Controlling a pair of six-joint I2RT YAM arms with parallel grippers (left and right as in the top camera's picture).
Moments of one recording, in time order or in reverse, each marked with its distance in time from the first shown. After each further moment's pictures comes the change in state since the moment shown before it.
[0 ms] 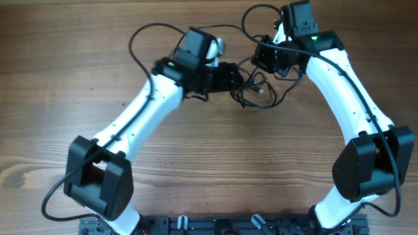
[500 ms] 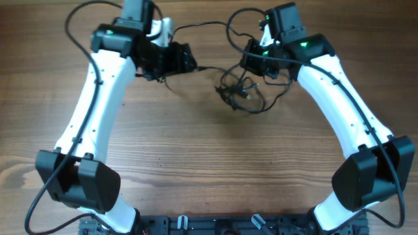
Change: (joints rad) left arm 0.277 -0.003 0.297 -0.539 -0.015 0.286; right arm 0.079 -0.049 0.000 -0.008 0.031 -0.006
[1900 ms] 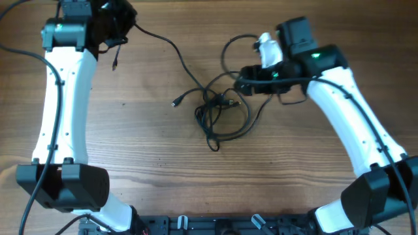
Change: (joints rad) left arm 0.236 -0.010 0.131 0.292 -0.184 -0.534; right arm 0.022 -0.118 -0.111 -0.165 -0.105 -0.492
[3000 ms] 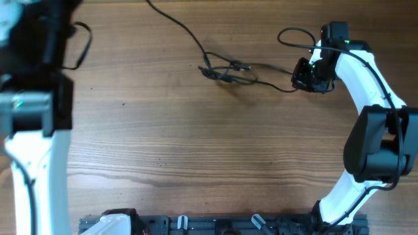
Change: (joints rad) left arm 0.024 -0.456 -0.153 0.660 -0.109 -0.022; right arm -0.376 0.291 -0.011 0.070 0.168 0.188
